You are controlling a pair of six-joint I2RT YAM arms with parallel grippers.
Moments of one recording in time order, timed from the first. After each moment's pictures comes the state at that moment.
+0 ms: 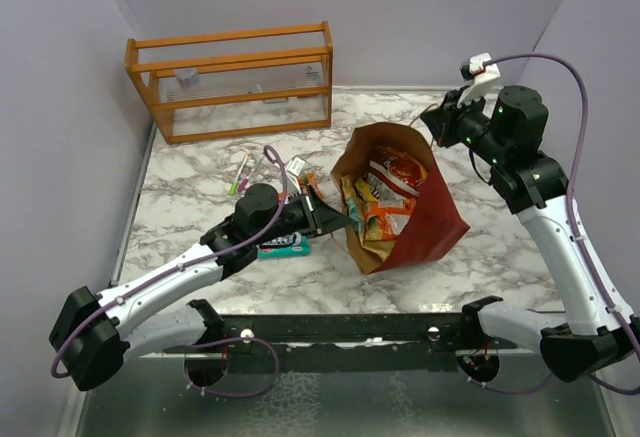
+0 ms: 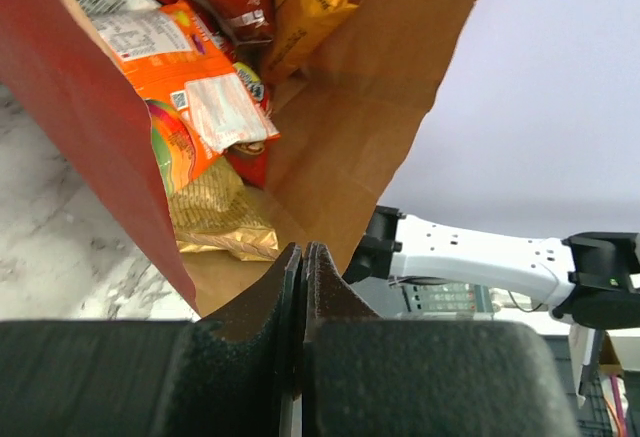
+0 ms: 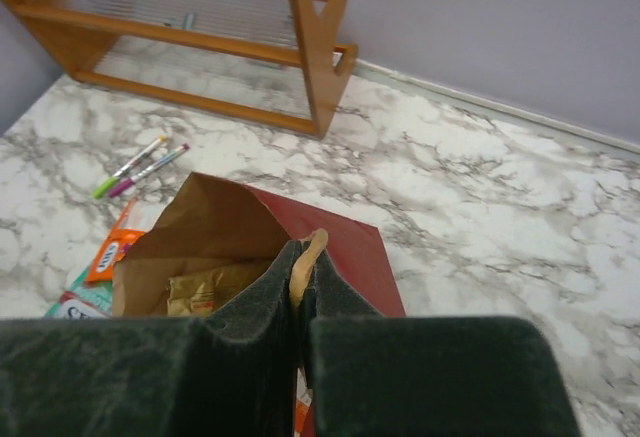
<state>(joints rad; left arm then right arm) -0.81 1.04 0.65 0.22 0.32 -1.06 0.31 1.14 1.37 -0.43 -0.16 0.03</state>
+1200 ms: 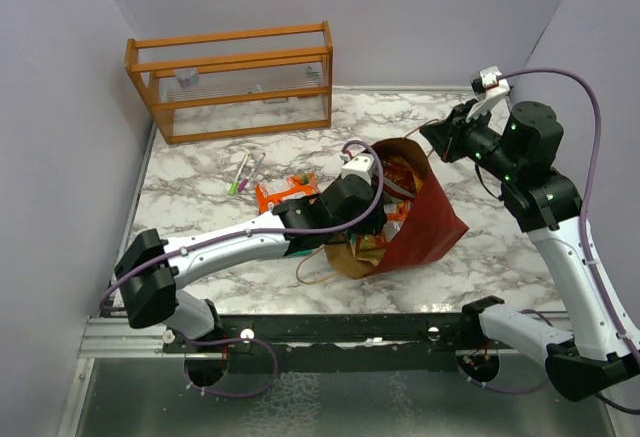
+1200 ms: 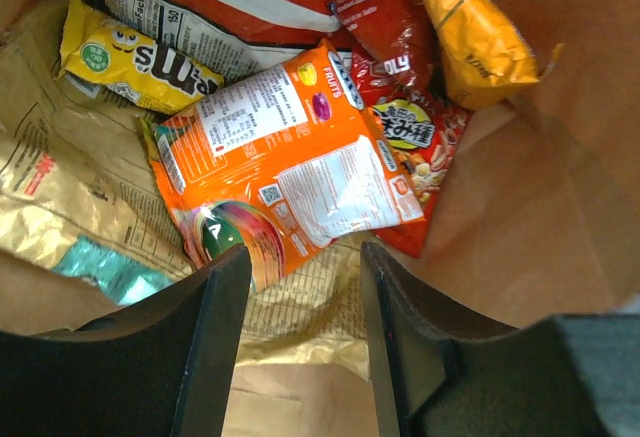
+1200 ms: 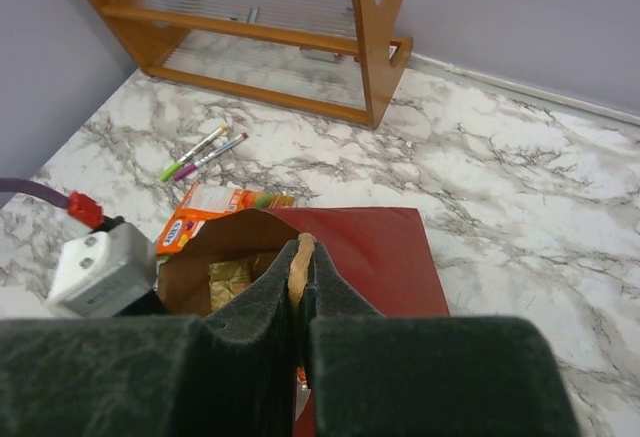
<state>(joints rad) -1.10 1.44 1.15 -0.29 -0.25 -0.71 0.31 1.03 1.32 -0.46 -0.27 0.11</state>
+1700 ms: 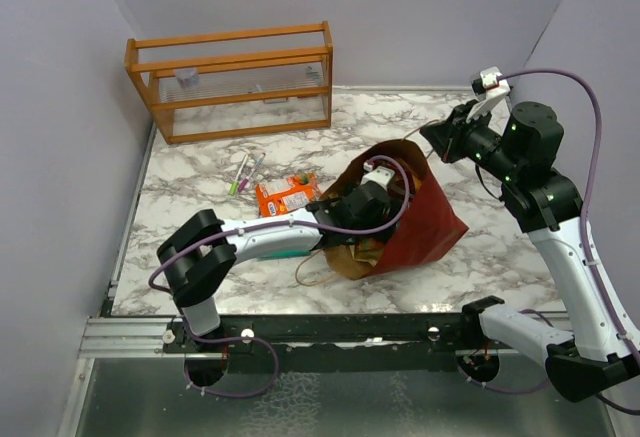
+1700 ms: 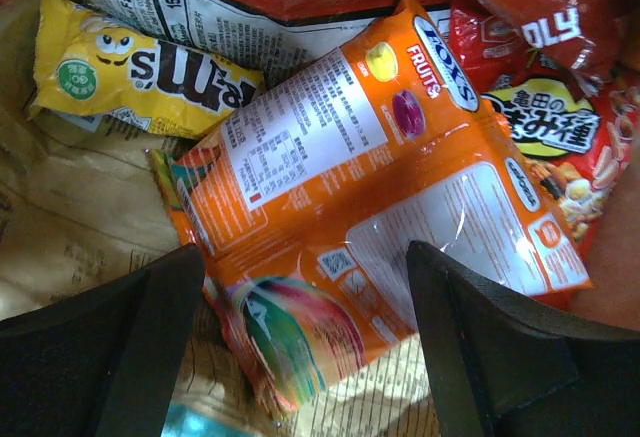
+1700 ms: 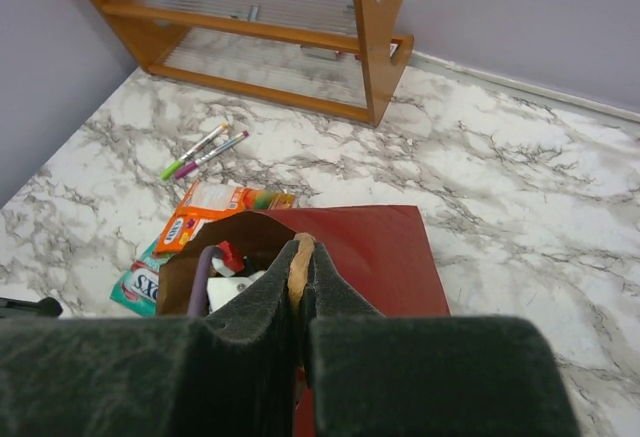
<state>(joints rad) -1.07 1.69 1.16 -0.17 -0.24 -0.52 0.31 1.02 1.32 -0.47 -0.28 0.11</state>
